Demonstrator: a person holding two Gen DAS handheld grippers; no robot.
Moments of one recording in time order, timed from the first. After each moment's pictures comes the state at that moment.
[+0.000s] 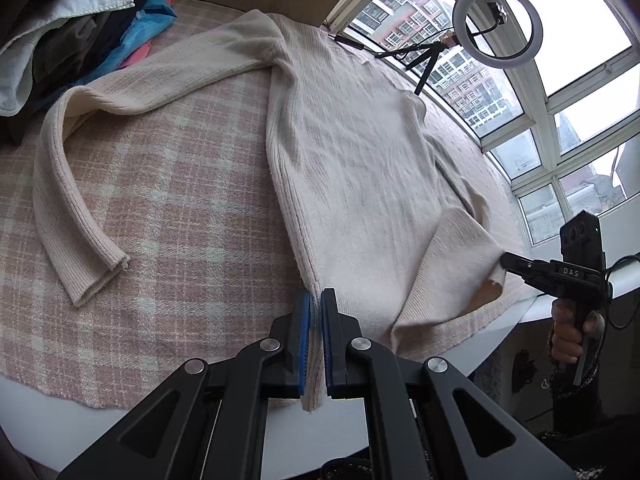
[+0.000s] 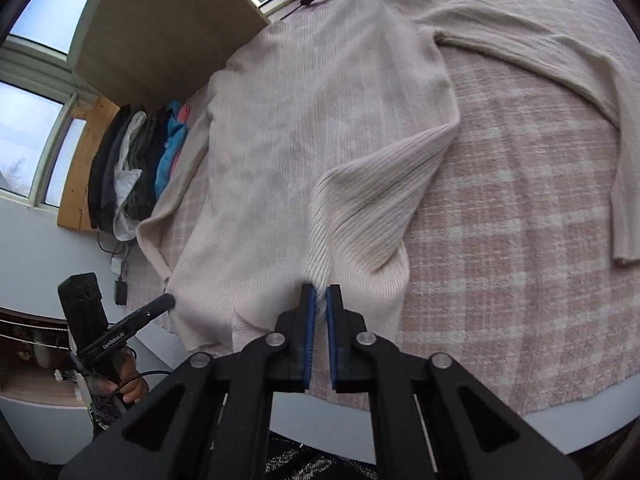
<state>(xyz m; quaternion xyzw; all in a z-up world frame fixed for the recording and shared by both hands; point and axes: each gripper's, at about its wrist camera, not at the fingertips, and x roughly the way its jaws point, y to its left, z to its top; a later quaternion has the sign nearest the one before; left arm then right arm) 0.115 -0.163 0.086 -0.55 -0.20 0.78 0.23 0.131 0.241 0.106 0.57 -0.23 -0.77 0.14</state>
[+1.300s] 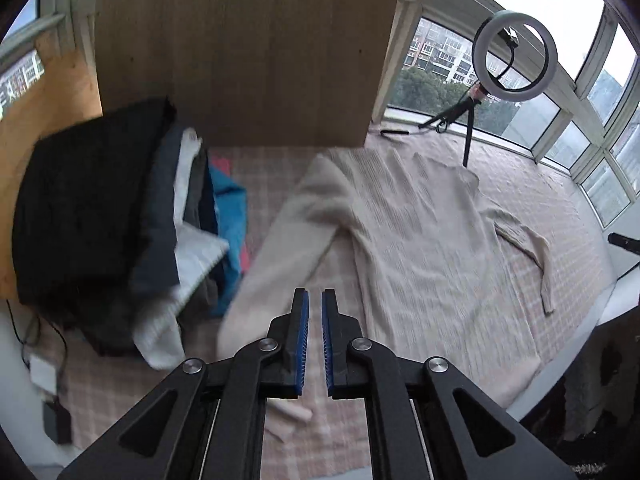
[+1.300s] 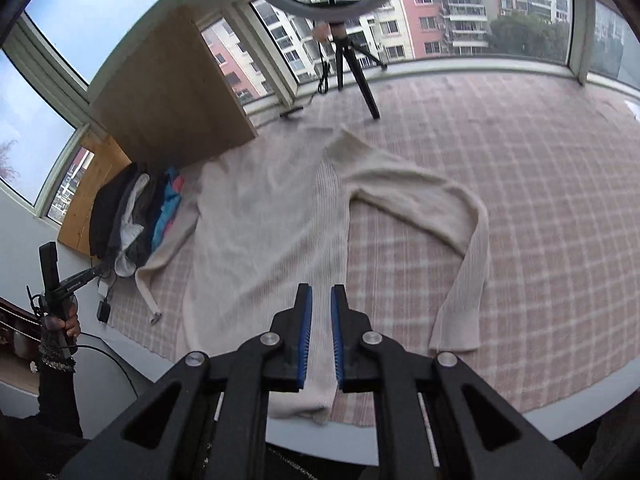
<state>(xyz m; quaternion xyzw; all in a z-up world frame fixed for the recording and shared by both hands) -0.001 -0.227 0.224 -0.48 -0.01 0.87 0.13 0.080 0.352 0.260 0.49 -0.12 -0.86 0.12</state>
